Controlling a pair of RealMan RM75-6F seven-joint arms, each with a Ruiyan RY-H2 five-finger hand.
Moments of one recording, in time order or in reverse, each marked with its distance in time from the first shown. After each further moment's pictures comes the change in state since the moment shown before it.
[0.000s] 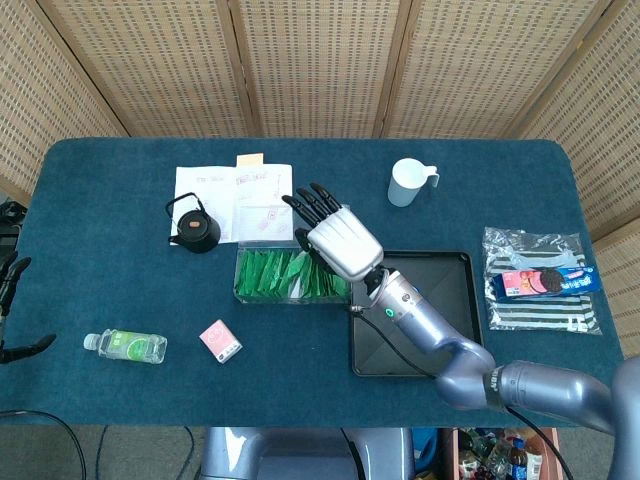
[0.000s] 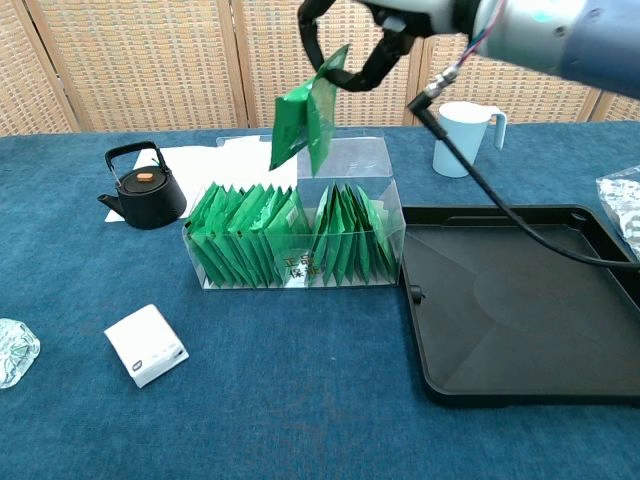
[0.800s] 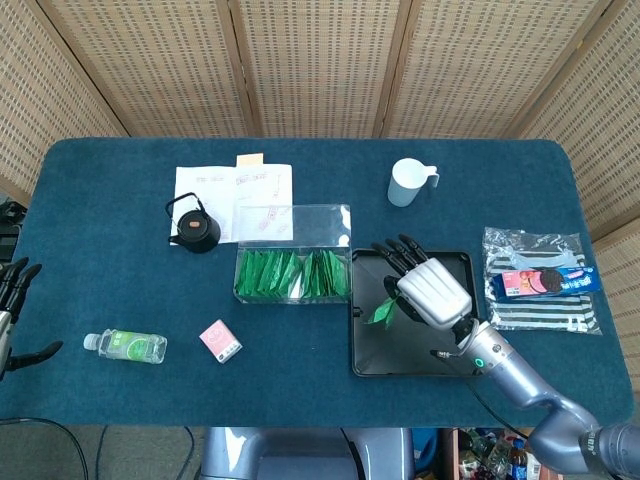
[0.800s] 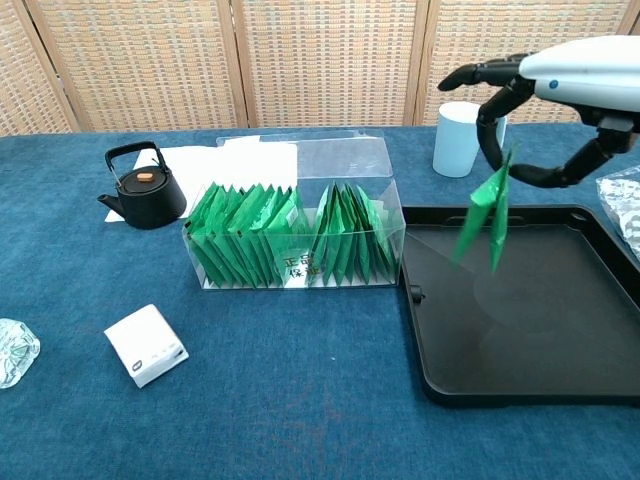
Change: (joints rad) left arm 0.010 0.001 0.022 -0.026 0.042 0.018 0.028; right arm -0.276 0.246 -0.240 -0.140 -0.181 0.087 0.105
